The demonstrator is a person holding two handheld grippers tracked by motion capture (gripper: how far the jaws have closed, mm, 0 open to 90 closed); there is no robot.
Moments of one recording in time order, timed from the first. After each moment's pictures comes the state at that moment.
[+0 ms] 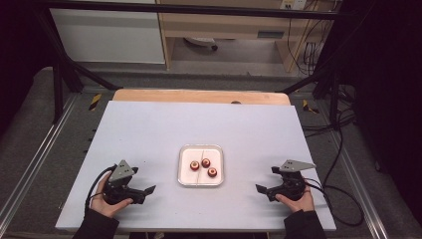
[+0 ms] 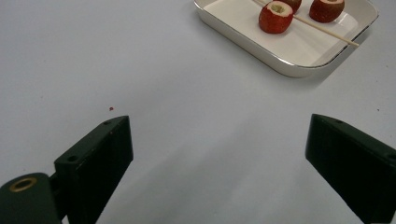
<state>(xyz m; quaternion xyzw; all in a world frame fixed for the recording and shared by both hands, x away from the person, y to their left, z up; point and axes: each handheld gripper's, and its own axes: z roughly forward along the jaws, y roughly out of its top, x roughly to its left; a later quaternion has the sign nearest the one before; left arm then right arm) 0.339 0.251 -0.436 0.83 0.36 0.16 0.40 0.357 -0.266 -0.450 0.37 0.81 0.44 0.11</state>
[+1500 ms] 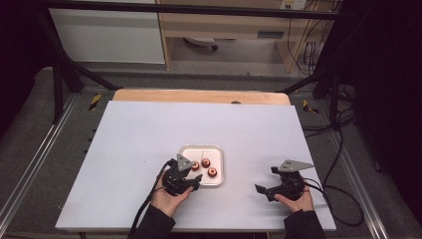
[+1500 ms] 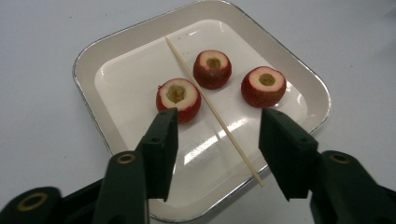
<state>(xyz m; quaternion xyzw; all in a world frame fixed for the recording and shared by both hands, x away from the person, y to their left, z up) 0.352 0.092 -0.424 0.82 0.42 0.17 0.35 0.358 -0.264 -0.451 0.37 0.81 0.43 0.11</state>
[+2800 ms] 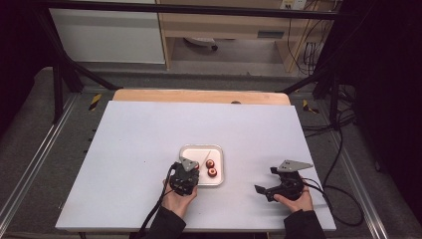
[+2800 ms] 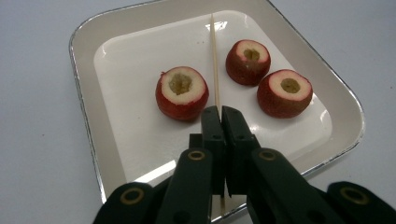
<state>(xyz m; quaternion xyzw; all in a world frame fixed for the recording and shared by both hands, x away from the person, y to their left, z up) 0.354 0.076 -0.442 0.77 0.50 0.19 0.35 0.359 -0.263 -0.453 0.37 0.82 0.43 0.11</state>
